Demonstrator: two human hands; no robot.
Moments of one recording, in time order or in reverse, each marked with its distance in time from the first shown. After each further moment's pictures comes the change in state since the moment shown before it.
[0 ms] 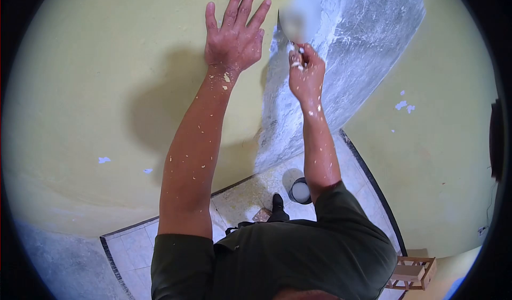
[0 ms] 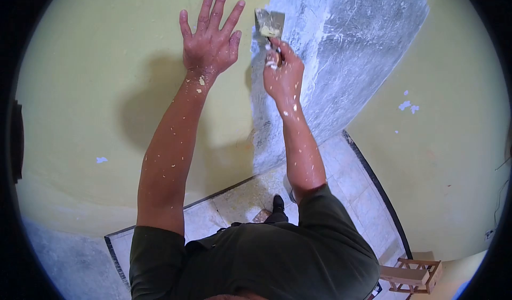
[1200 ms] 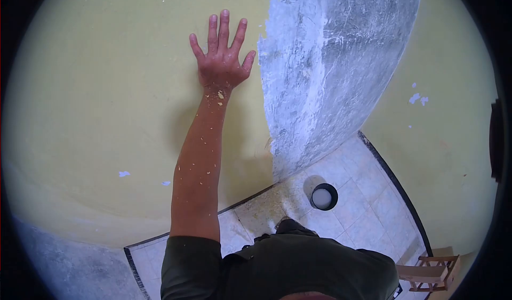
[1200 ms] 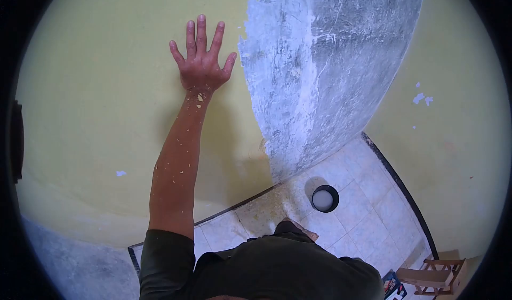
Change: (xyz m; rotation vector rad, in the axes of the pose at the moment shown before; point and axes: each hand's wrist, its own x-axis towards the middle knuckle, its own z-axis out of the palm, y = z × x) left_hand 0.000 0.000 0.009 0.015 0.097 0.032; right_hand -0.558 0.364 -0.227 -0.813 -0.894 0.584
